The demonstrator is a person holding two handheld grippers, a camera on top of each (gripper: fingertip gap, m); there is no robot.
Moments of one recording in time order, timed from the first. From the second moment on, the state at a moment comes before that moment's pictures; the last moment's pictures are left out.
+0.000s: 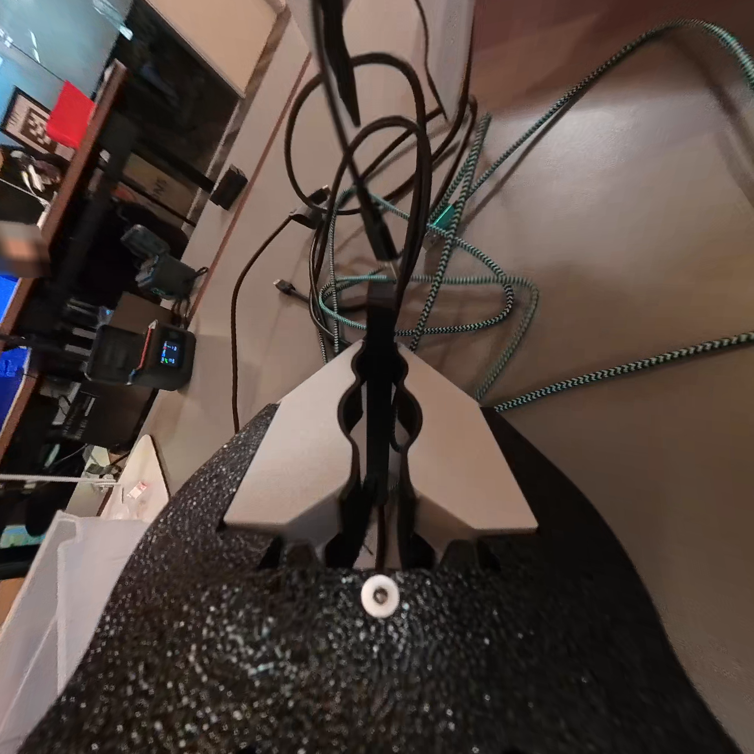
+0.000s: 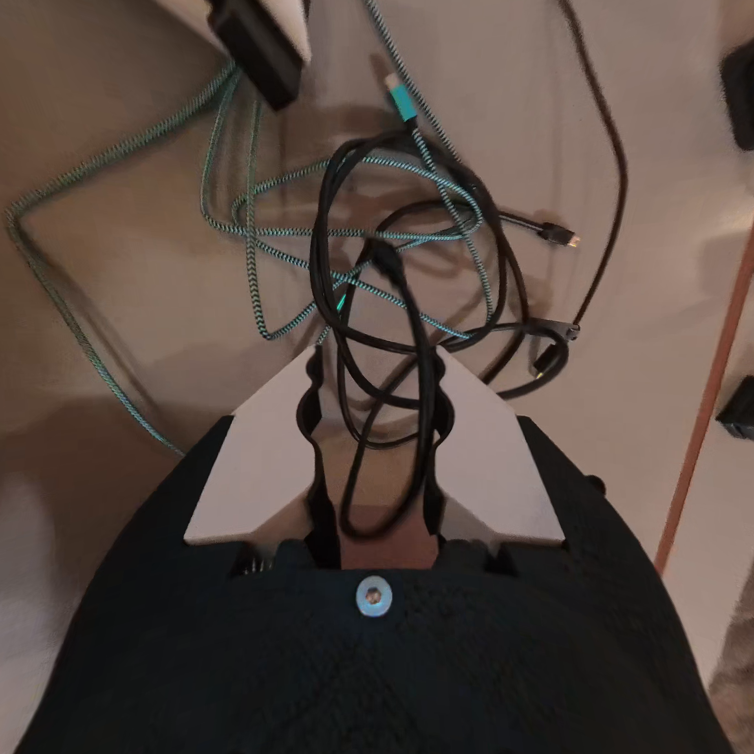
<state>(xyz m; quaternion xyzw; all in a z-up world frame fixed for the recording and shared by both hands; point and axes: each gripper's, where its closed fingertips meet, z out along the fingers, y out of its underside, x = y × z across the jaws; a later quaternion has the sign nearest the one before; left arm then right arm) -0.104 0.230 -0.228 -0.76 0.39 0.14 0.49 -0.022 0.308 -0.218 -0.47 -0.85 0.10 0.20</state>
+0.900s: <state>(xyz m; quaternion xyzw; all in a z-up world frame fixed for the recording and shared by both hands) -0.112 0.234 -0.224 -0.69 0.40 0.26 0.55 -0.014 0.349 -0.003 -0.42 -0.83 0.04 0.37</state>
